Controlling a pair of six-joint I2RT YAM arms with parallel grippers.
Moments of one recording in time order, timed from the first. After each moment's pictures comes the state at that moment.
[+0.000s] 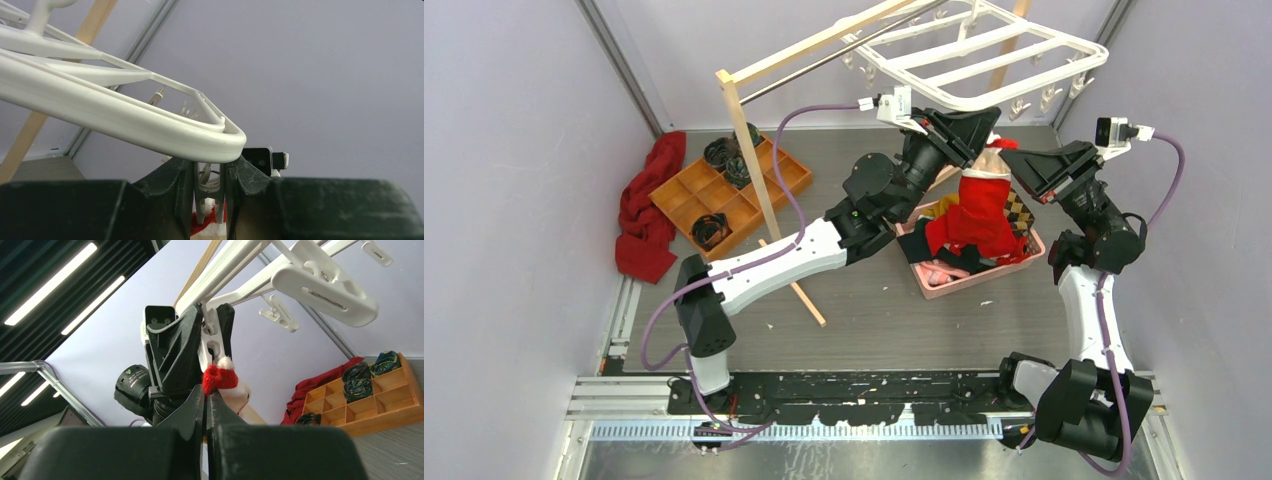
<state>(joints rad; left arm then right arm) -1.08 1.81 1.79 0.59 -0.33 -0.57 -0.30 1.06 0.79 1.32 -0.93 1.82</state>
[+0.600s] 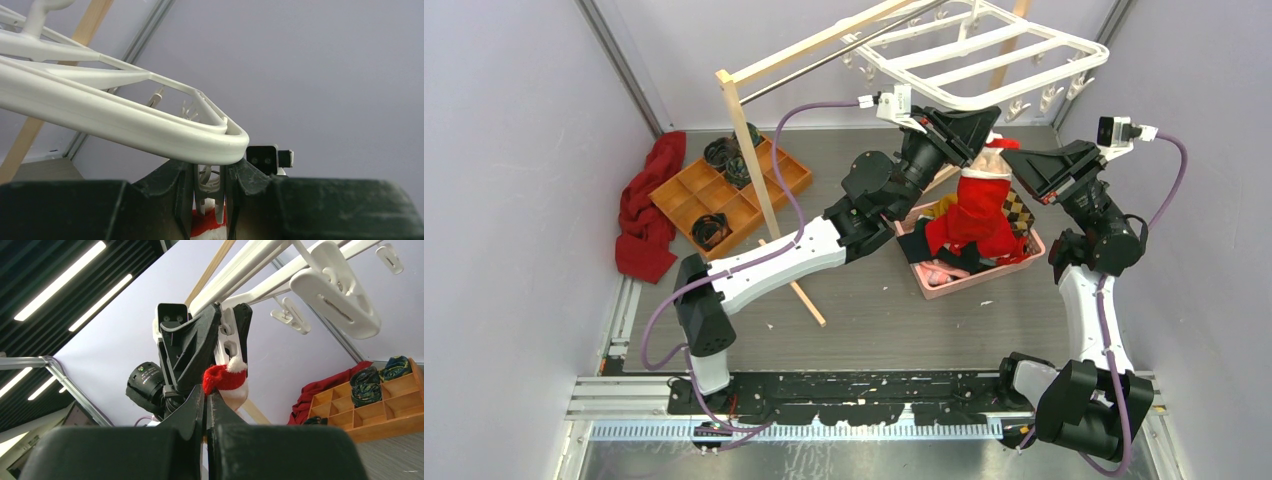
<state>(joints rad) -1.07 1.81 1.79 0.59 -0.30 -0.57 -0.30 1.06 0.79 1.36 -0.92 1.86</state>
